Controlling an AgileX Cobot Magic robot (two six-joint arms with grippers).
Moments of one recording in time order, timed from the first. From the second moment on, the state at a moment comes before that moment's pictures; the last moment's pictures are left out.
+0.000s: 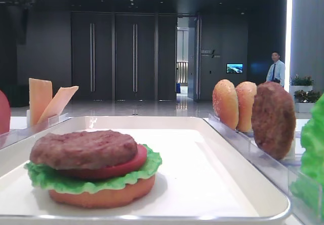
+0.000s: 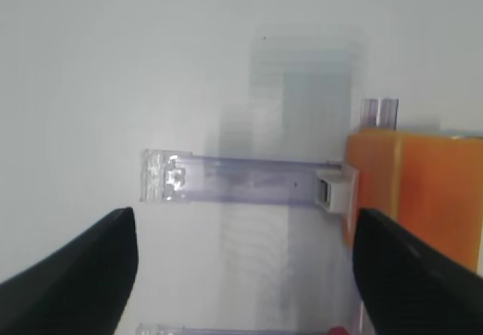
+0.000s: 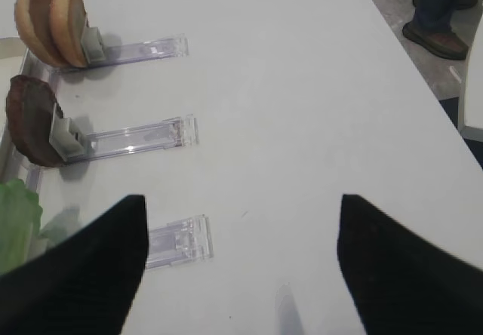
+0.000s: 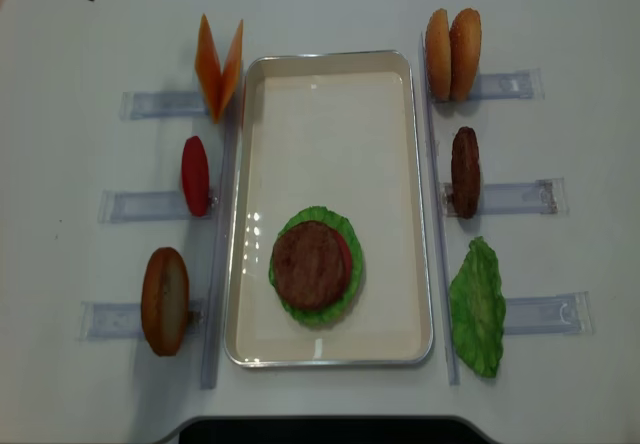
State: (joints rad) left arm -0.04 2.02 -1.95 0.06 1.24 -0.14; right arm -0.08 -0.01 -0.51 0.02 1.13 0.04
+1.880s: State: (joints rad) left arm -0.42 2.13 -1.99 0.17 1.24 -0.41; right arm -0.08 -0.01 -0.51 0.02 1.13 0.04
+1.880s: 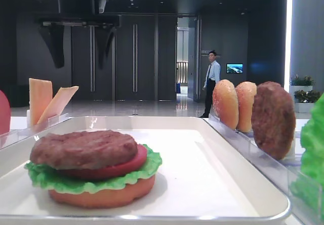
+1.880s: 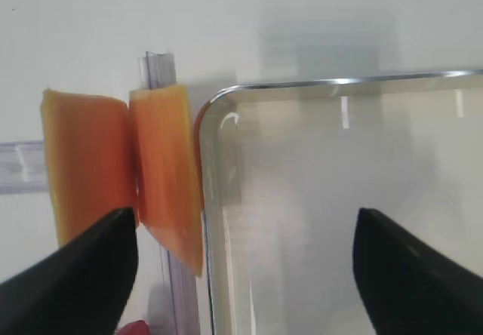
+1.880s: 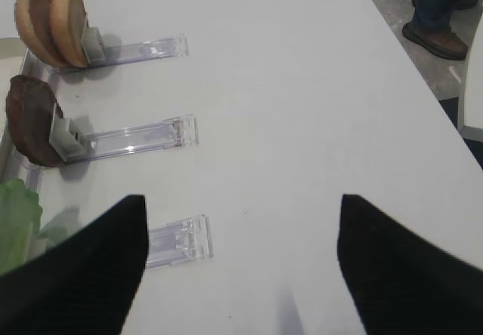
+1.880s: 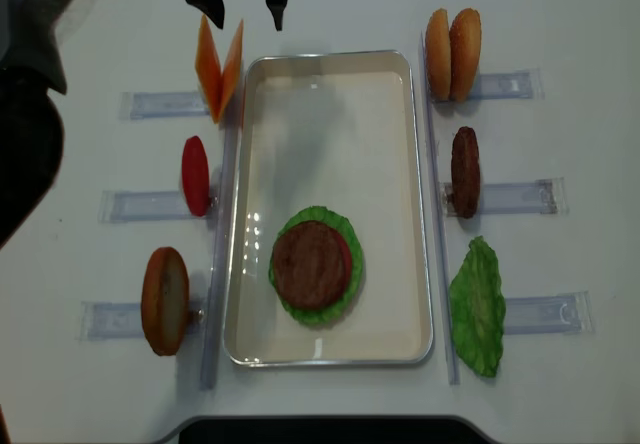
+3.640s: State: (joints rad) left arm -0.42 2.15 -1.99 0.18 1.23 -0.28; right arm -0.08 -0.01 -0.51 0.02 1.13 0.04
